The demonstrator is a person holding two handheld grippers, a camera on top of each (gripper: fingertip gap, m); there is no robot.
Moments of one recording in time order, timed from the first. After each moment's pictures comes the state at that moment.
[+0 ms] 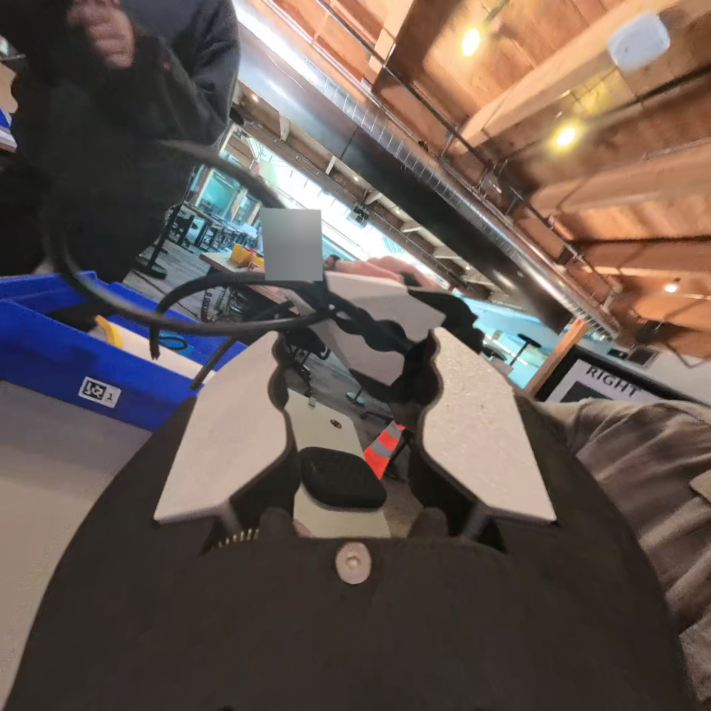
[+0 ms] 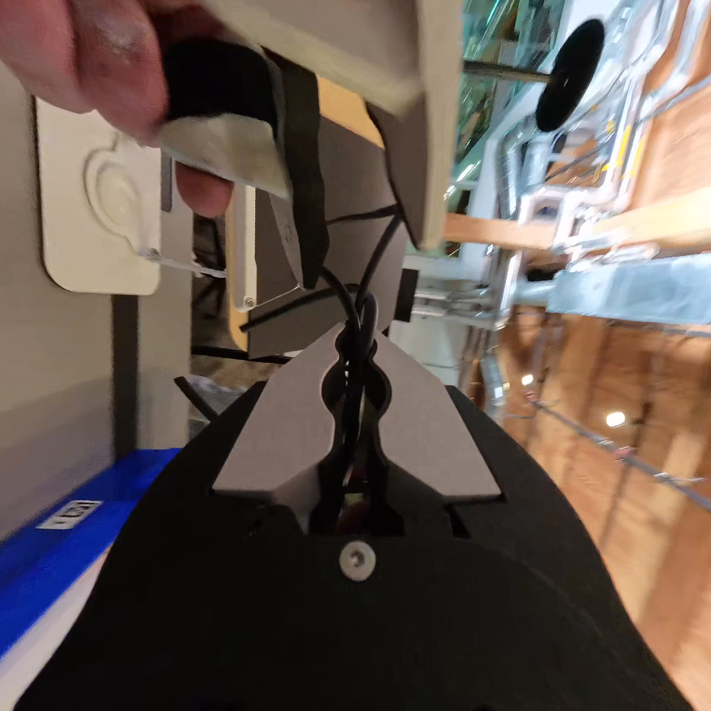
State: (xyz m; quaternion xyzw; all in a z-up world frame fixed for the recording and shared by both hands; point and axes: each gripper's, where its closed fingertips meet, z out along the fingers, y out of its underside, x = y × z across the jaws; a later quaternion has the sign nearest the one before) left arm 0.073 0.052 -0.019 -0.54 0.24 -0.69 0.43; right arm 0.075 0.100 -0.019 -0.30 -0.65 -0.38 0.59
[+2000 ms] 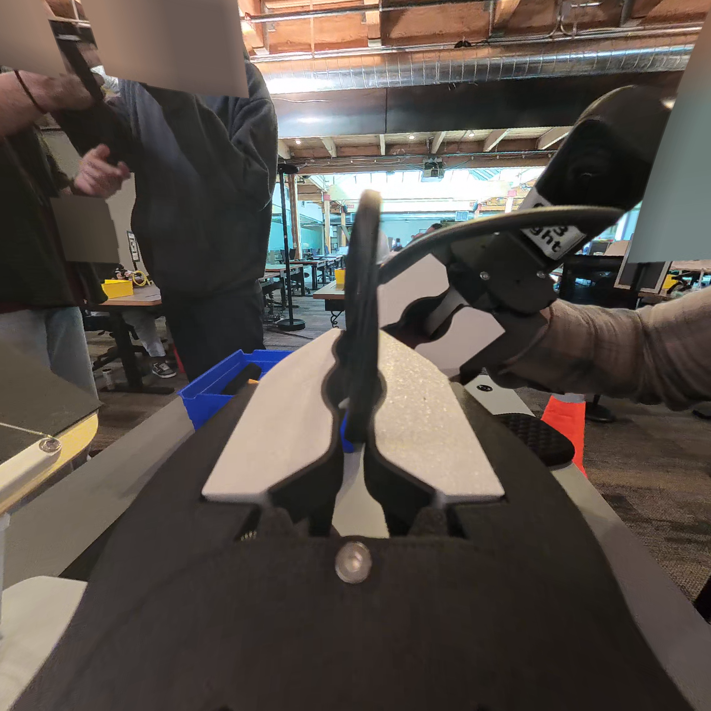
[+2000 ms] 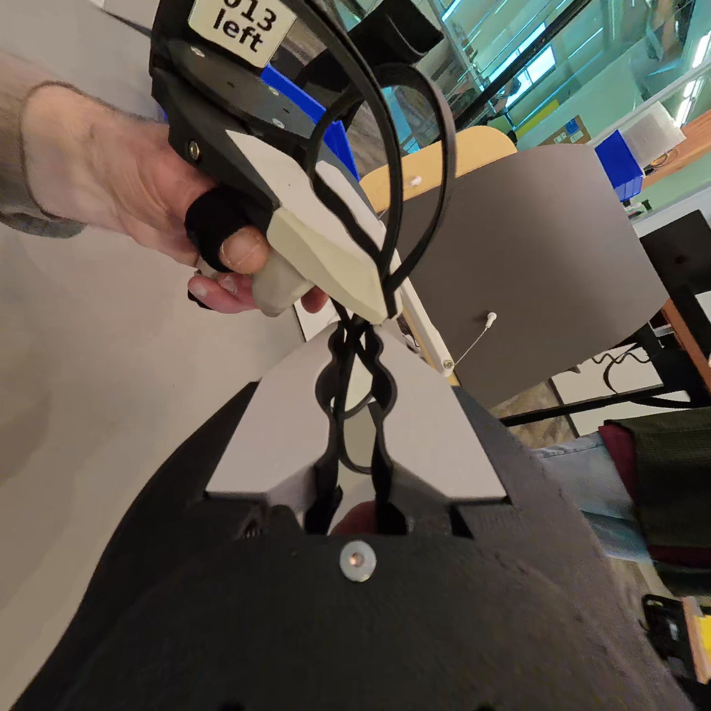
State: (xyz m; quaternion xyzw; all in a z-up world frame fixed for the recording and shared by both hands) left arm 0.077 0.048 -0.031 -0.49 0.37 -0.47 0.63; right arm 0.055 0.062 -0.066 -0.54 -0.62 0.04 0.57
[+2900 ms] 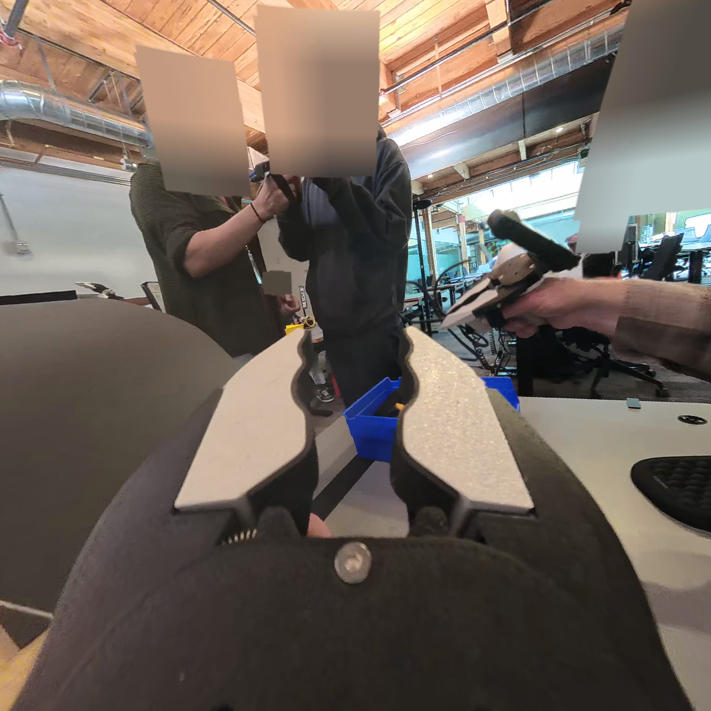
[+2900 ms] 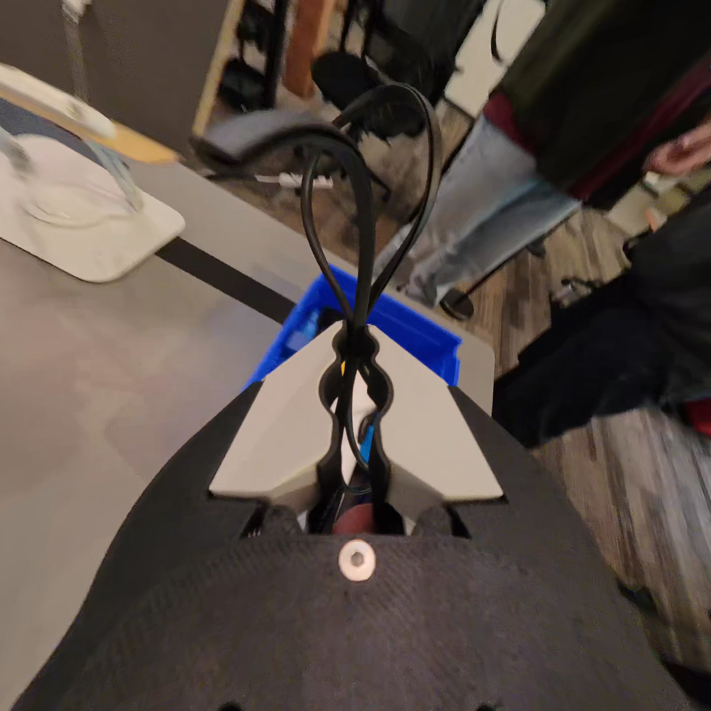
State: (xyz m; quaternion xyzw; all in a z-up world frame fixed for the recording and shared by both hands) left arm 0.007 0.087 0.005 -0.49 0.30 -0.29 0.77; right arm 0.339 0.218 -0.069 -0.79 -0.31 -0.03 0.52
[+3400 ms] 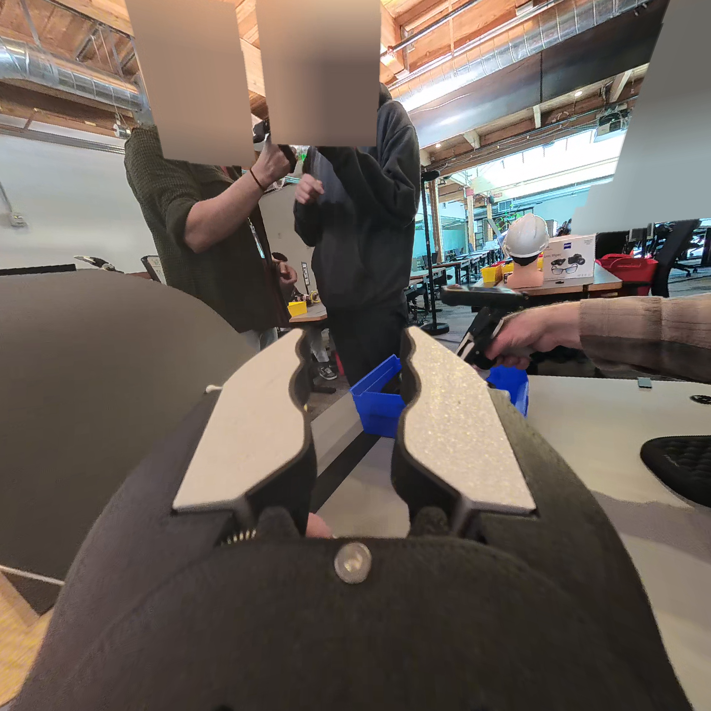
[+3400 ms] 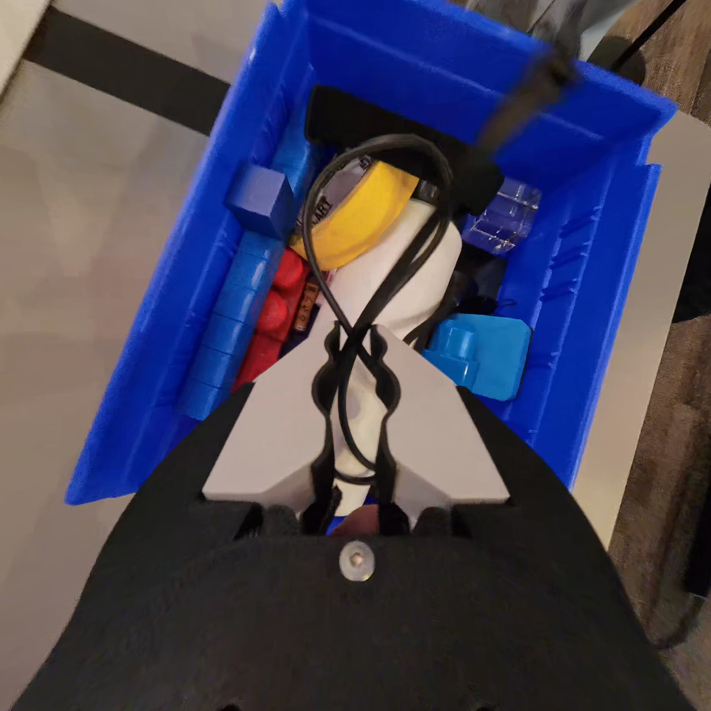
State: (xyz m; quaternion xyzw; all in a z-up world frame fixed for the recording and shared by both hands) left arm 0.004 0.102 -0.011 -0.52 0.31 -0.28 0.75; right arm 0.373 0.252 -0.229 -0.92 -0.25 0.03 0.30
